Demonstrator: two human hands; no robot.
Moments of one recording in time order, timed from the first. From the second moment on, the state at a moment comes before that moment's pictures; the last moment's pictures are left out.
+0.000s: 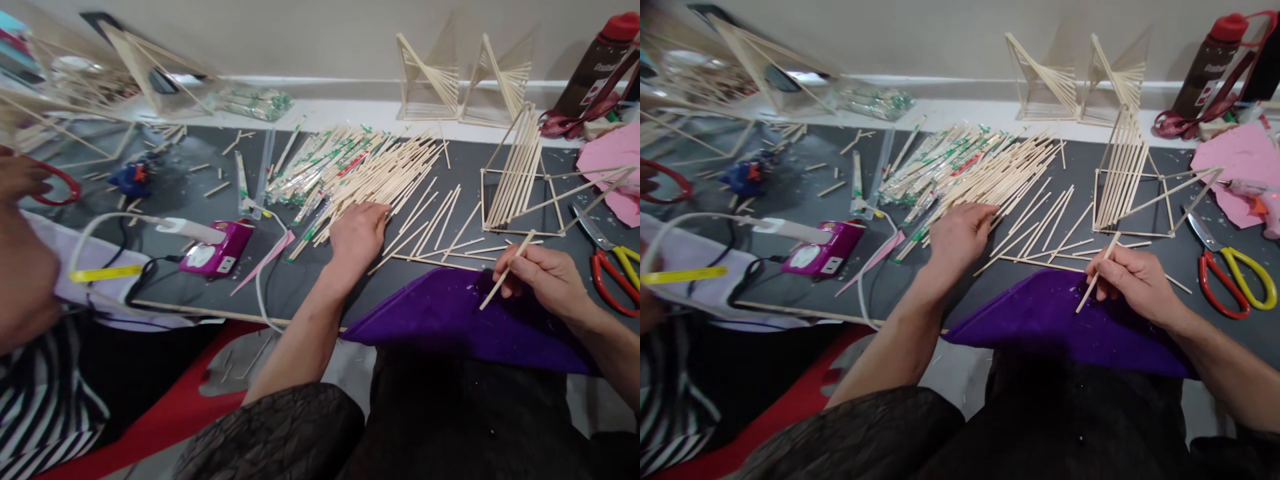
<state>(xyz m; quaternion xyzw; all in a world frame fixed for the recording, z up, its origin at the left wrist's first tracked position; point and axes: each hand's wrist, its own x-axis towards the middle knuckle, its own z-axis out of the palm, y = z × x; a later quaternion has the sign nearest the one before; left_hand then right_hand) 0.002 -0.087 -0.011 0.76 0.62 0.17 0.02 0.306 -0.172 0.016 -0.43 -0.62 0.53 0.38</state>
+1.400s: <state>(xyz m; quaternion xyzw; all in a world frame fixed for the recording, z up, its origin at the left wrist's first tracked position) 0.018 -0.058 0.010 0.78 0.62 0.06 0.10 0.304 -0.169 0.012 -0.45 -0.65 0.51 0.34</state>
